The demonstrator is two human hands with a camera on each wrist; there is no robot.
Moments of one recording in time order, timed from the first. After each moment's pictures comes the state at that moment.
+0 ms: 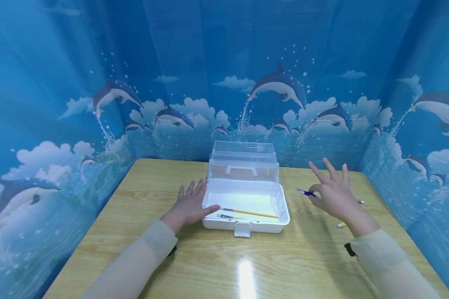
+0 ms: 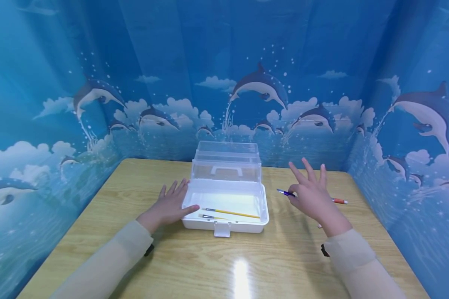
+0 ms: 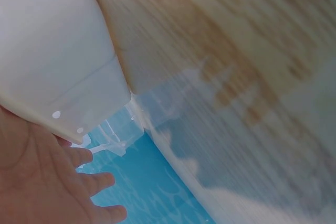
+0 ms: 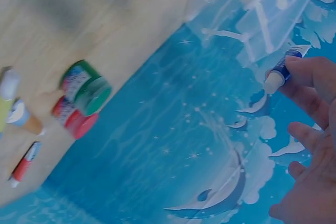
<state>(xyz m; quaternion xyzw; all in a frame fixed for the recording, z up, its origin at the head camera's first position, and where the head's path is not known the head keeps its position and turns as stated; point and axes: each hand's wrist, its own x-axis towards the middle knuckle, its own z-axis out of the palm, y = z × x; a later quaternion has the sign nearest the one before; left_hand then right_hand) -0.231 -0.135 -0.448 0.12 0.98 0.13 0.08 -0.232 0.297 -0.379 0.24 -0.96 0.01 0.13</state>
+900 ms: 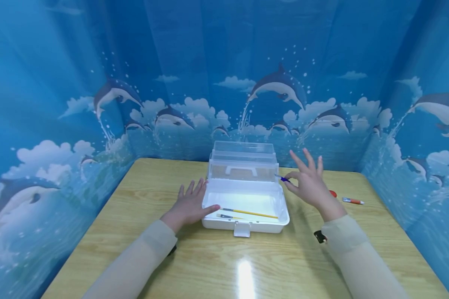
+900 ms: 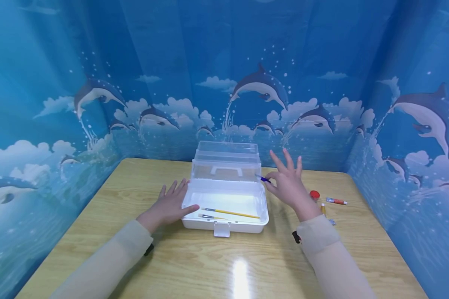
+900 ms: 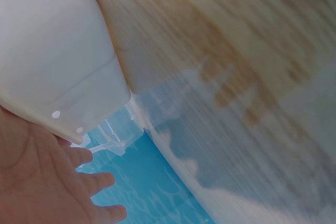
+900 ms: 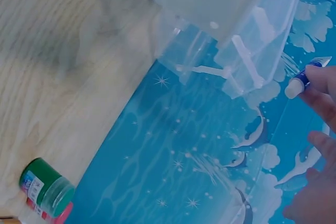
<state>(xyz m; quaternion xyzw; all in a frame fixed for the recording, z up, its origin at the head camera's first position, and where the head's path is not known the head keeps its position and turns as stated) -0.232 -0.136 -0.451 0.11 0.98 0.14 0.08 -0.271 0.247 -0.388 0.24 -0.95 0.11 0.19</state>
